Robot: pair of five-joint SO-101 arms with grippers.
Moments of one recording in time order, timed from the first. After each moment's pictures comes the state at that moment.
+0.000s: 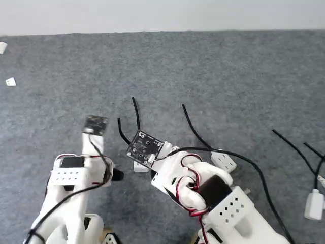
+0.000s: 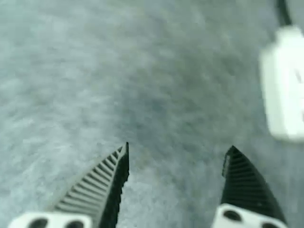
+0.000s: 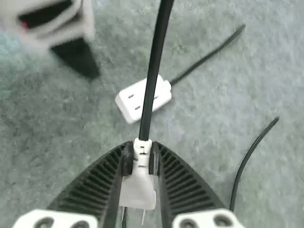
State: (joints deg) left arm -4.8 -35.1 70.5 57.2 -10.4; right arm -43.6 -56.9 55.1 61.6 22.4
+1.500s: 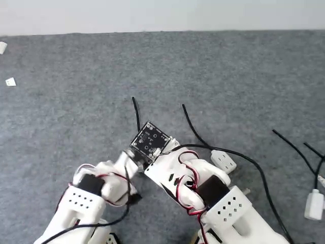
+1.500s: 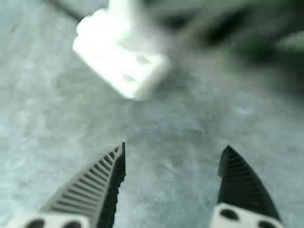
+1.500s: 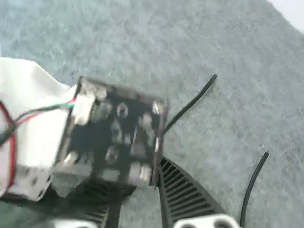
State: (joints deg) left arm 14.2 -53.5 78.4 61.5 -22.5; right arm -43.6 -56.8 56.7 50.2 14.5
